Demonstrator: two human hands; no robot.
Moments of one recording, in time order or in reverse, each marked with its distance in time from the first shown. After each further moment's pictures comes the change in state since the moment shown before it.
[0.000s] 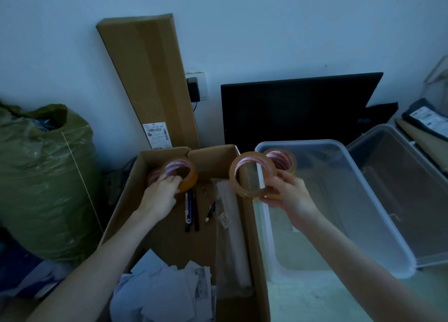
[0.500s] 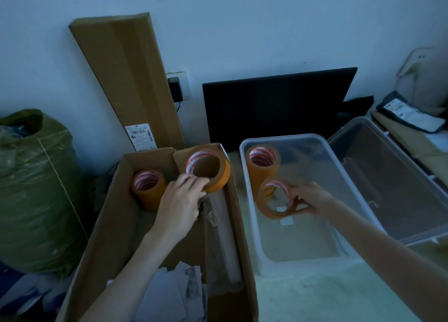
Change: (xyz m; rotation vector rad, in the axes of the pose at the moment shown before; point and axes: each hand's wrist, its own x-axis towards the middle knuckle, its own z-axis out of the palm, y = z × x) left_hand -0.038 0.091 -0.034 -0.197 0.380 0.365; right_hand 0.035 0.017 -0.097 -0.357 0.082 0.323
